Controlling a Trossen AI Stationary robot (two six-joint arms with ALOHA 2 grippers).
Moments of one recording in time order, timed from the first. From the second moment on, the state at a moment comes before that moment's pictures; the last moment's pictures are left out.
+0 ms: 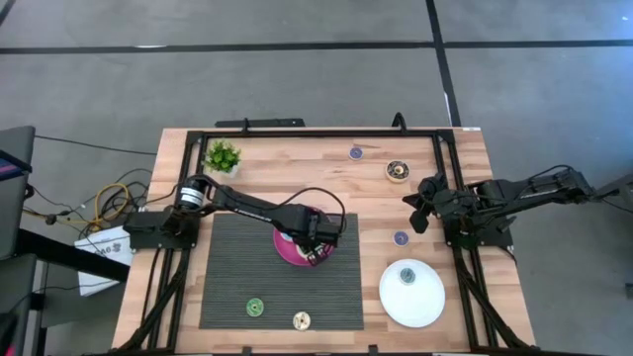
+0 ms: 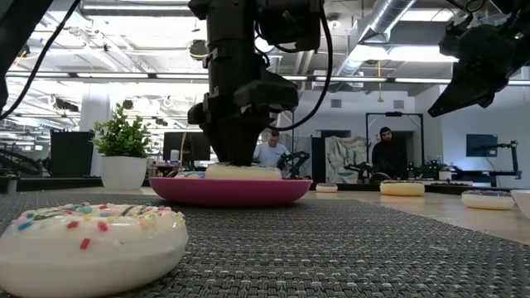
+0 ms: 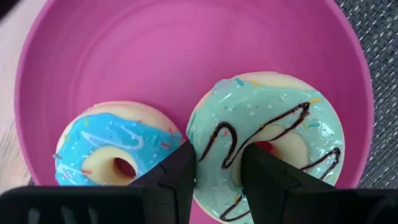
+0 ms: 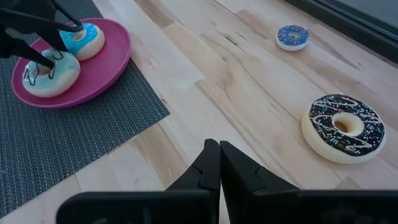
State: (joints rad) left arm -0.14 2.10 1.61 -0.97 -0.14 -0.72; right arm 0.17 0.54 0.47 -0.73 0.47 0.56
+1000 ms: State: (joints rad) left arm -0.15 2.07 1.62 -0.99 -0.12 -0.76; right arm 0.17 0.54 0.47 -0.72 0.47 0.56
